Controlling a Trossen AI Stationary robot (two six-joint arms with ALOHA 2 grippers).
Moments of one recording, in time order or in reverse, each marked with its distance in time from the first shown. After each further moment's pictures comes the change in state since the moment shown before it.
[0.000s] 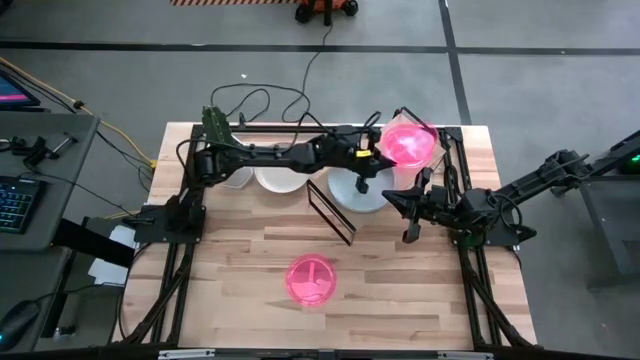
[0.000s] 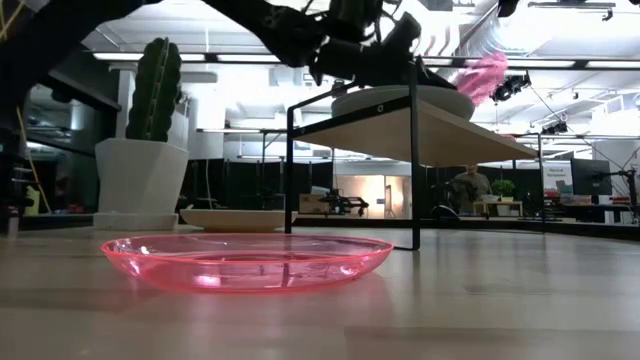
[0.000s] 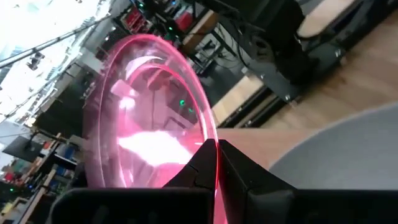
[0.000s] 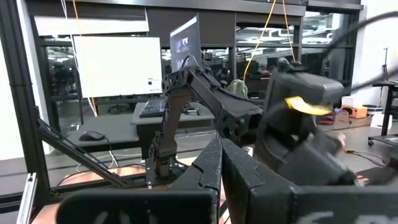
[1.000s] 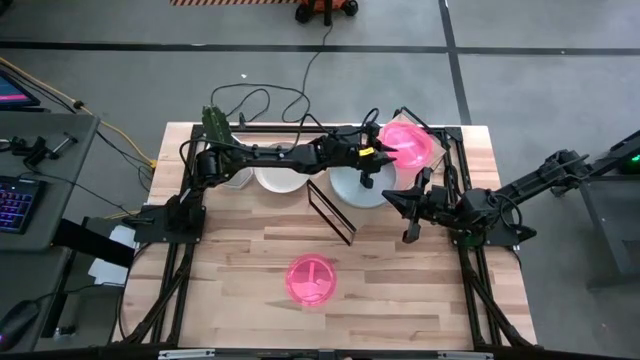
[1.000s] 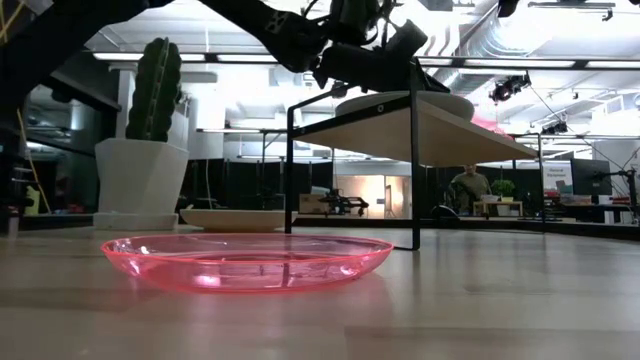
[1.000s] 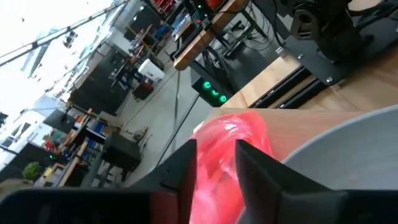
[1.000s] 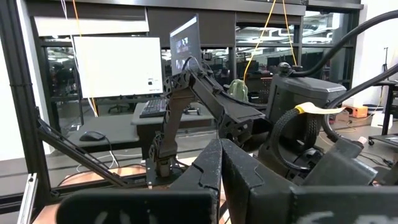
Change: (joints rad) left arm 0.003 0.031 0.012 0.053 -0.145 -0.021; right arm 0.000 0.000 0.000 0.000 0.000 0.004
